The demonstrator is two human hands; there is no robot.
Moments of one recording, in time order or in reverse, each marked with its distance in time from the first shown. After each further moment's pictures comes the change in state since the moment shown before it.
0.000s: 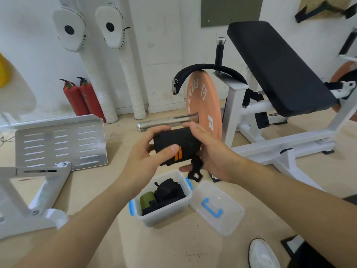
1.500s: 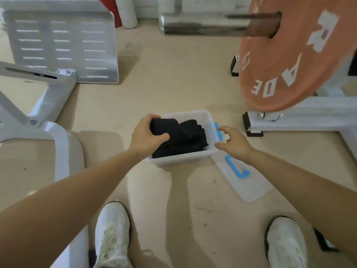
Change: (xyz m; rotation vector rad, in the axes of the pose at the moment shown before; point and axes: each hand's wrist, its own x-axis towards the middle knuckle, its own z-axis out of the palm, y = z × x) left_hand 0.034 -0.317 -0.060 0.460 0.269 -0.489; right_hand 0.160 0.284 -0.150 -0.981 0.120 0.356
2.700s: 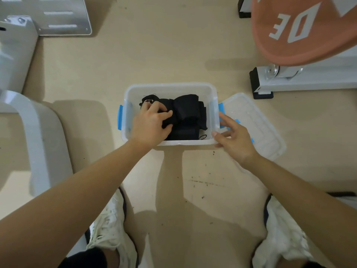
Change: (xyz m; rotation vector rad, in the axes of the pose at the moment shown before) left_hand 0.017 -0.082 0.082 0.691 -0.076 0.454; right_hand -0.027 0.065 0.065 0.508 0.070 0.043
